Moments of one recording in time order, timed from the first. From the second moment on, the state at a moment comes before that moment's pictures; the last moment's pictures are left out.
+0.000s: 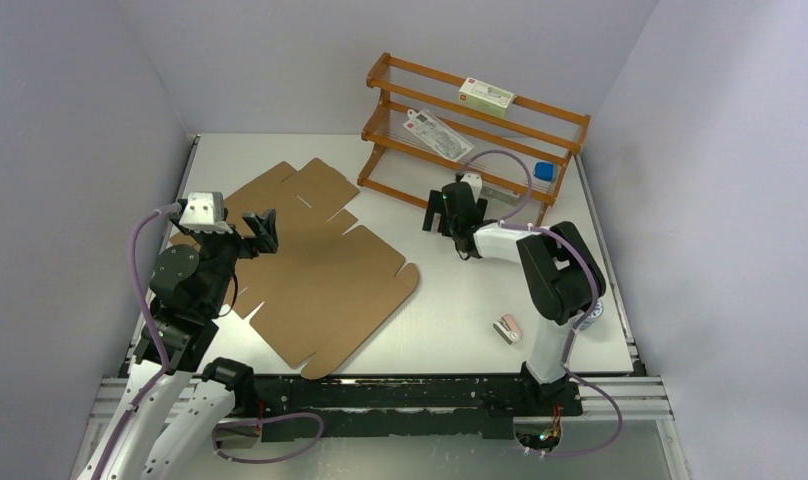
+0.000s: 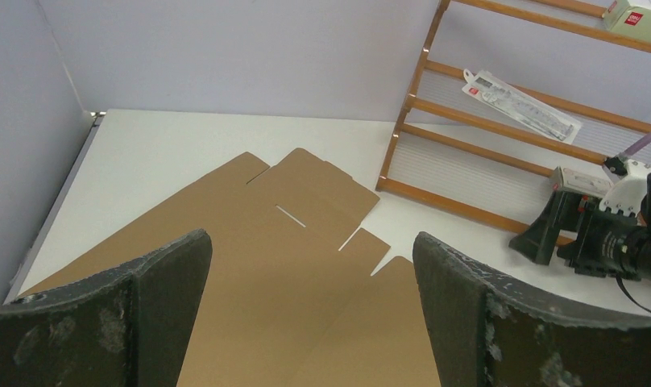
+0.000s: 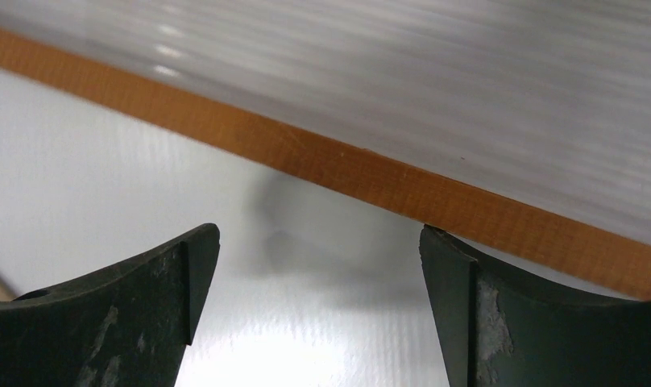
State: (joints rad) left arm -0.31 0.52 0.71 -0.16 -0.22 -0.15; right arm 0.43 1.86 0.99 0.19 0.29 0.44
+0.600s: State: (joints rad) left arm -0.31 0.53 0.71 -0.16 -0.21 -0.15; right arm 0.19 2.02 1.18 0.22 0.22 0.41
